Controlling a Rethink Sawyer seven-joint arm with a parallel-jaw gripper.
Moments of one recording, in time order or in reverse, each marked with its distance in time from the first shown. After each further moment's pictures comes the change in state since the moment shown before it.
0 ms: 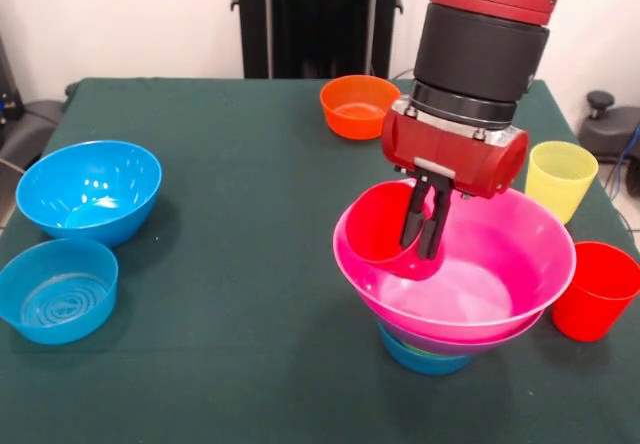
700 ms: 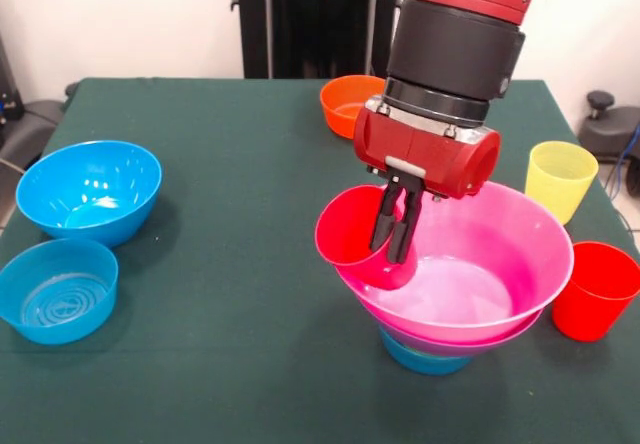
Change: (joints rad) arm 0.029 0.023 -0.094 0.000 0.049 -0.084 0.000
